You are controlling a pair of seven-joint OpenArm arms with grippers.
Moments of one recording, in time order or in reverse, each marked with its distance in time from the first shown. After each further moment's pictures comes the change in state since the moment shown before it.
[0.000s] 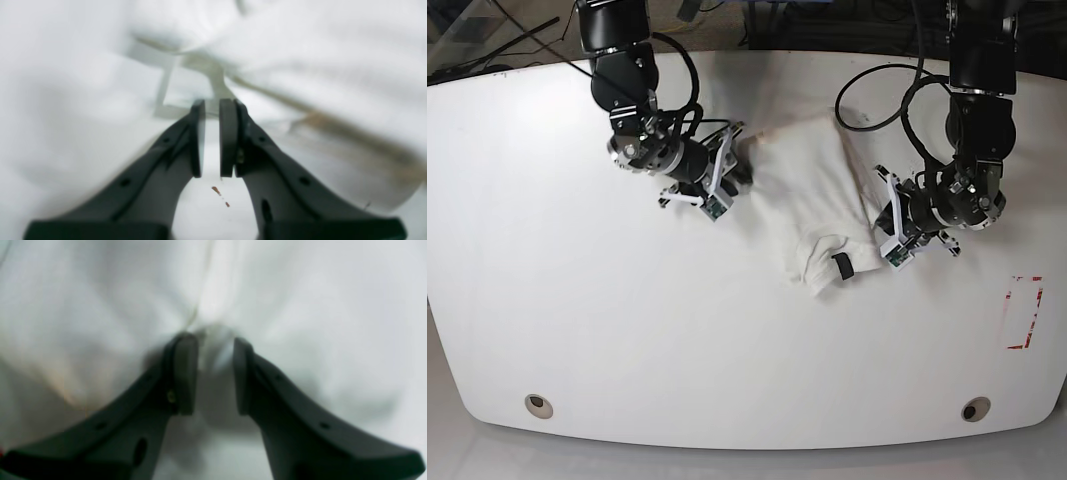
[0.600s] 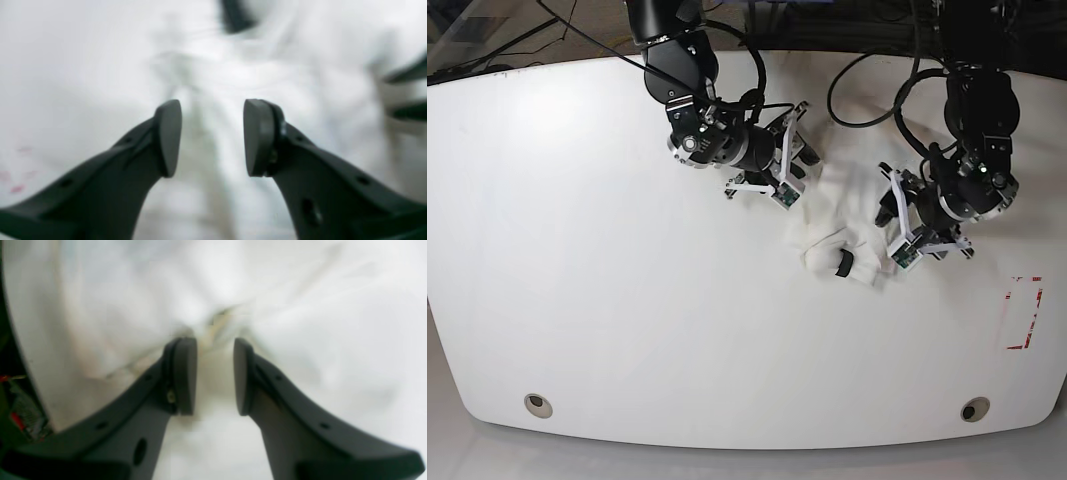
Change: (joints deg) left arm 4.2 4.5 -6.9 14.6 -0.5 1.4 8.2; right arm 0.0 -9.7 -5.3 2.4 -0.6 0.3 -7.9
